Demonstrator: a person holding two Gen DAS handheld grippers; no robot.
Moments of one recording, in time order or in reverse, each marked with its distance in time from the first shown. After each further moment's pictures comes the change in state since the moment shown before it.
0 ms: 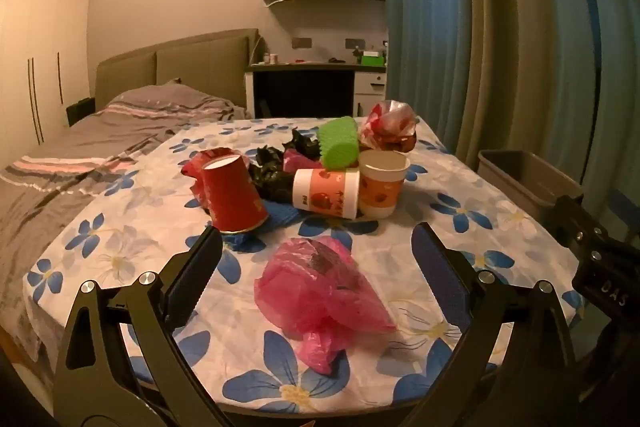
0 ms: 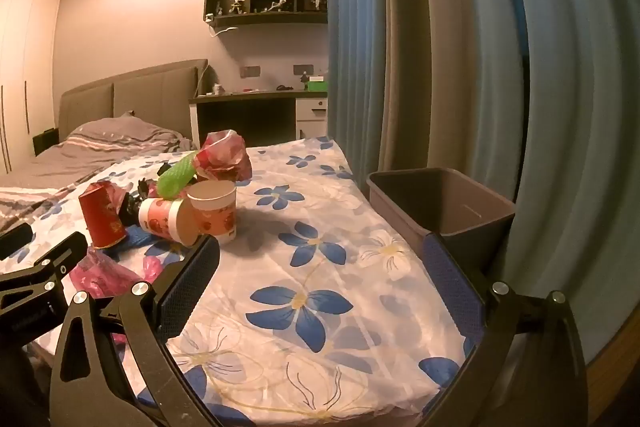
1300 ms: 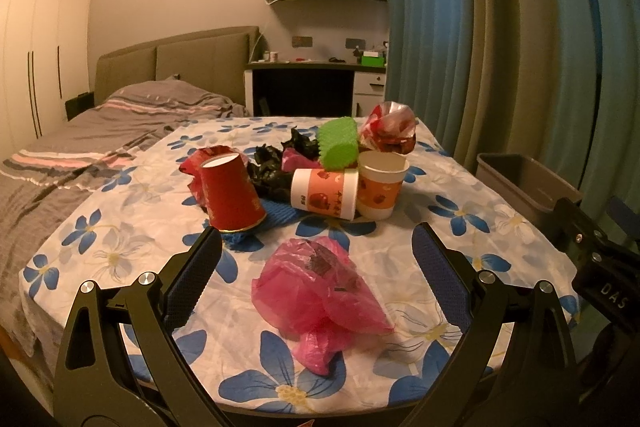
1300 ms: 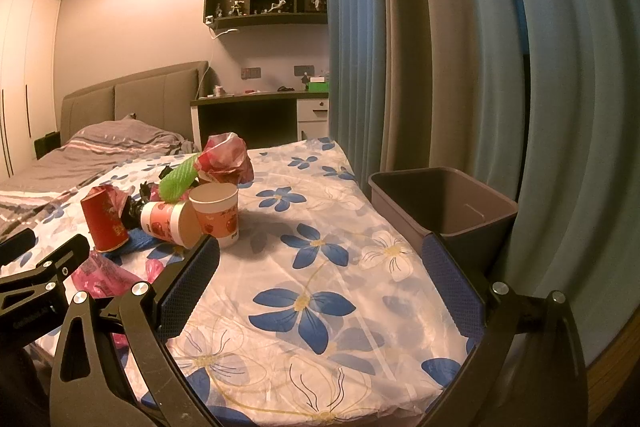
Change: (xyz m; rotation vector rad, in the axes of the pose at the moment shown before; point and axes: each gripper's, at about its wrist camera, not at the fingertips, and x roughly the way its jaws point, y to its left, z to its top) left arm 0.003 -0.004 0.000 -0.003 0.008 -0.011; right arm 0.000 0.001 0.001 0.002 0.002 0.000
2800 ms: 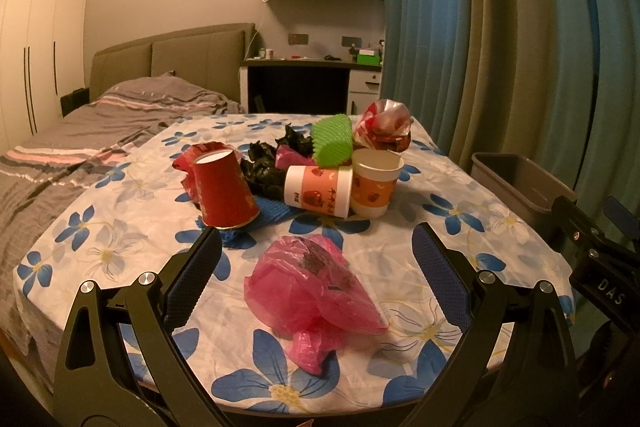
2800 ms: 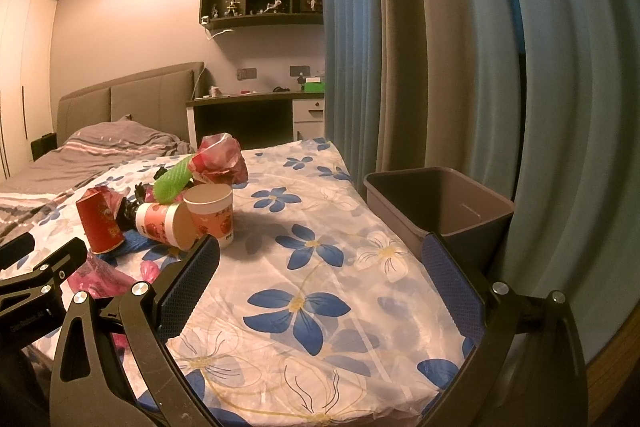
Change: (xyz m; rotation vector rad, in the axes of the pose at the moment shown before) left arm 0.004 -0.008 -0.003 -0.015 0.004 -0.008; right arm 0.000 -0.003 0.001 0.005 -0.003 0.000
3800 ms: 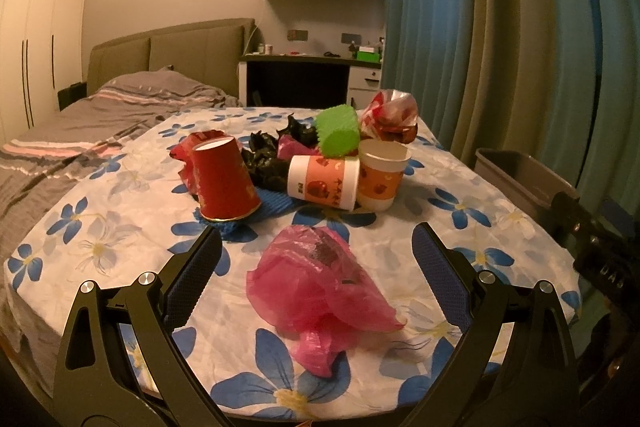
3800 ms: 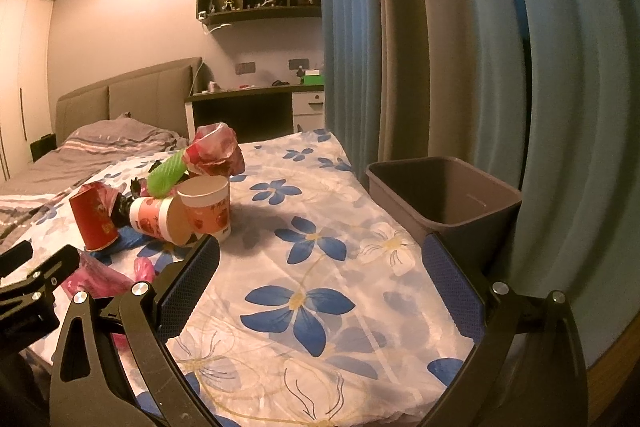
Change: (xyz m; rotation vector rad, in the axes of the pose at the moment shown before) left arm 0.009 -0.002 -0.008 -0.017 0.015 -0.014; right arm 0.011 -0.004 -0.004 0.004 0.015 0.011
